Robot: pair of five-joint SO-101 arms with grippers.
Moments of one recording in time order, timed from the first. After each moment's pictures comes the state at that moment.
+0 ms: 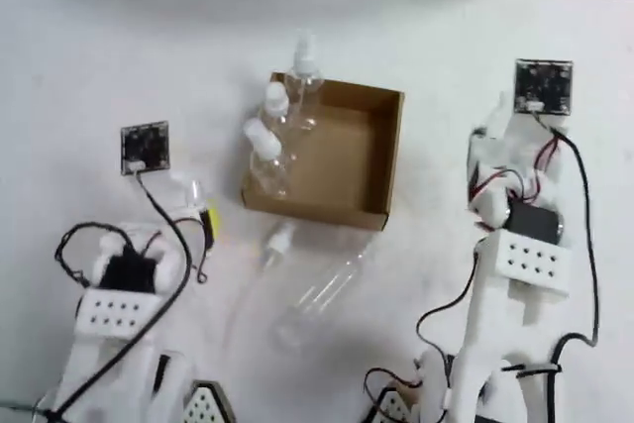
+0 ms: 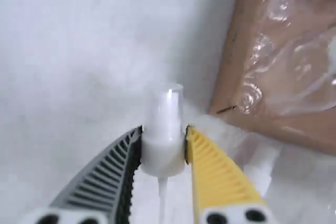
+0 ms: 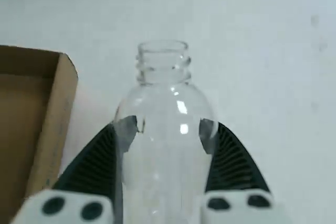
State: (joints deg) left arm -0.9 -56.9 71.5 45.4 15.2; right arm 11.4 -37.7 46.2 31.9 12.7
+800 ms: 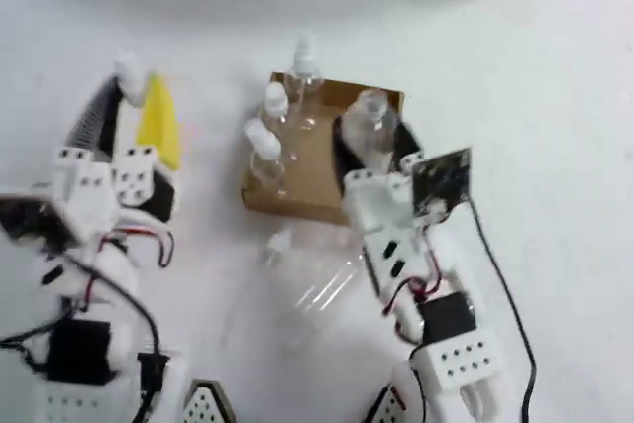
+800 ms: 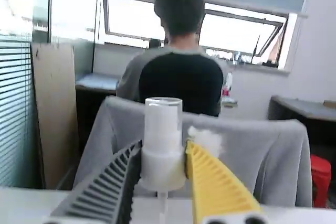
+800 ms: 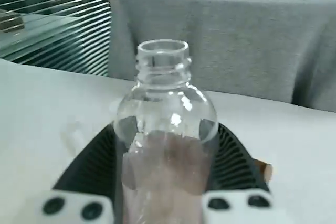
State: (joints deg) left arm -0.9 -80.0 54.8 25.1 9.3; right arm -23.3 -74.2 77.0 7.5 -1.2
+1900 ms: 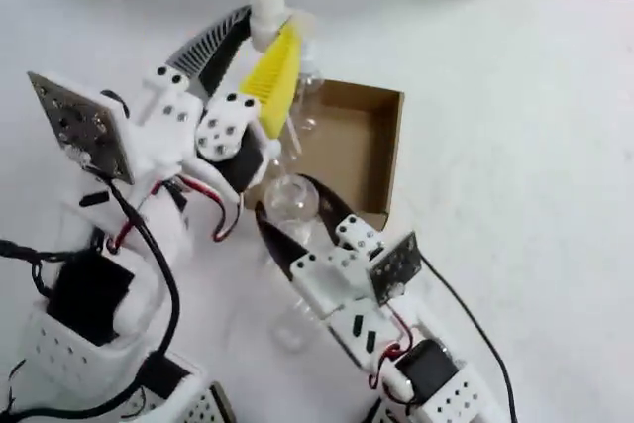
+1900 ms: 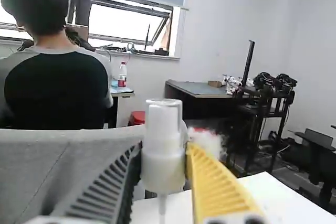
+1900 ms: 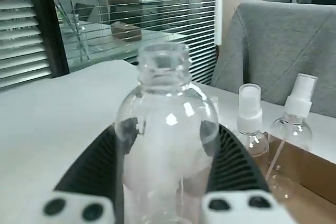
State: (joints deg) left arm 23.9 -52.3 21.2 32.5 8.7; right arm -43.0 -102.4 95.6 11.1 -1.3
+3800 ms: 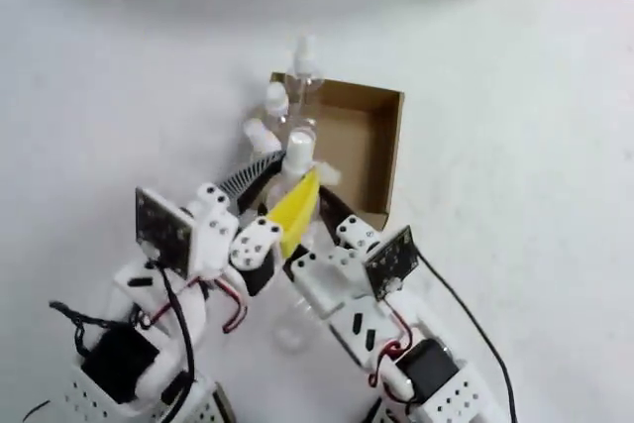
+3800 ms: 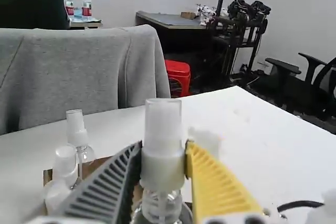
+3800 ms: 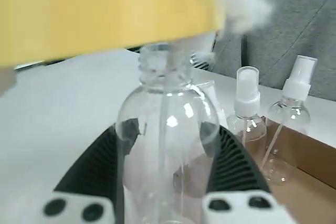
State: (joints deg) left arm 31.7 -84.4 64.3 34.9 8.7; right arm -42.5 -102.4 95.6 14.2 -1.3
